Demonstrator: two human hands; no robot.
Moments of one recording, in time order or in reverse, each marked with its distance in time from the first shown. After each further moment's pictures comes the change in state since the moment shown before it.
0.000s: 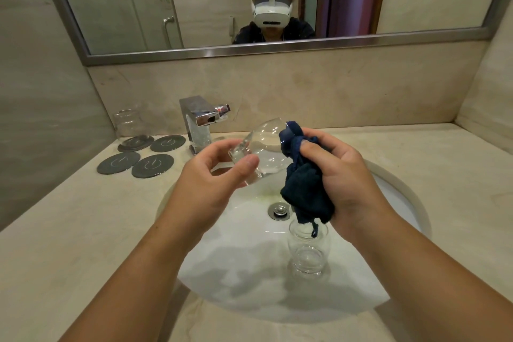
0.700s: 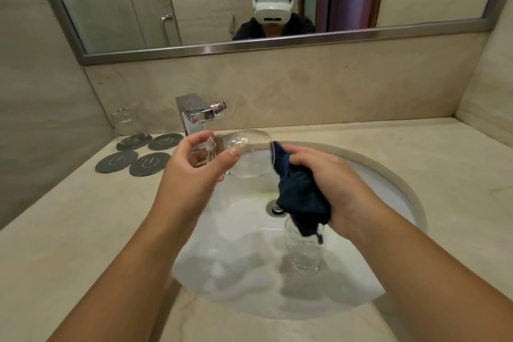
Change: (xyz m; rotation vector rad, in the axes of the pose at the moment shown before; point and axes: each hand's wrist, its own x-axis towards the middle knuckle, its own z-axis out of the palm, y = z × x) left_hand 0.007 -0.005 -0.006 -0.006 0.166 -0.050; right_hand 0.005 0.004 -0.009 -0.155 0.023 0.287
